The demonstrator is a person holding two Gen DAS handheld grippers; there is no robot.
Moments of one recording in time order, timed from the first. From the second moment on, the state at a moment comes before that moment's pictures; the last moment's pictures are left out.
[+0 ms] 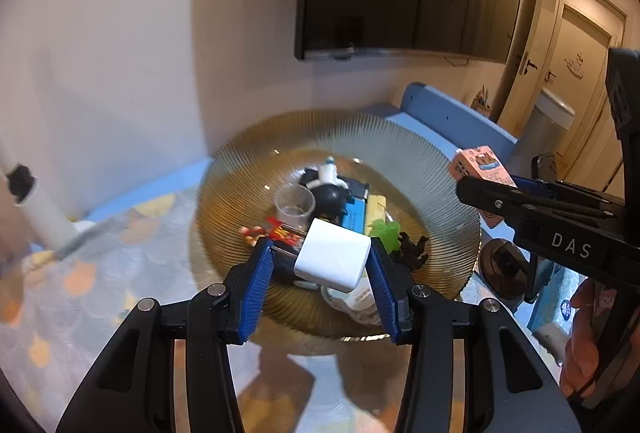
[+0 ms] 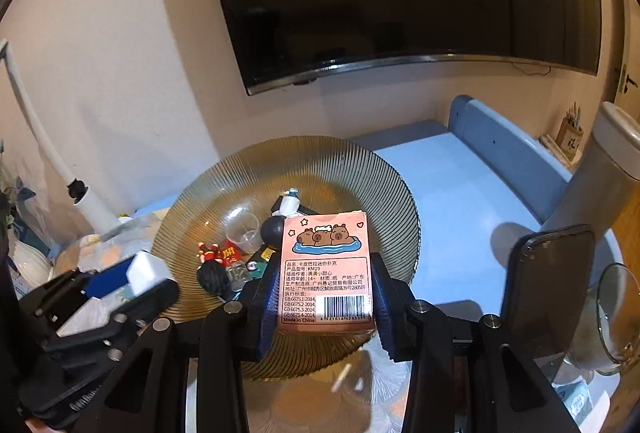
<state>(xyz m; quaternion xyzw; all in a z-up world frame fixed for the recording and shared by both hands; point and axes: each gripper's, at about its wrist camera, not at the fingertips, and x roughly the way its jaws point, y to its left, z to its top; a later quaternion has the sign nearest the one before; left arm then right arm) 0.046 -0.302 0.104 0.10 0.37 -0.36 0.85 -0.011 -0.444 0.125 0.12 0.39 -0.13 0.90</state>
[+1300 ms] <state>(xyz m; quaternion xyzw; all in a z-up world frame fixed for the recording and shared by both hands) -0.016 -0.046 0.020 0.02 0.39 -0.11 0.91 -0.054 -0.260 0.017 0.03 0.45 -0.03 0.89</state>
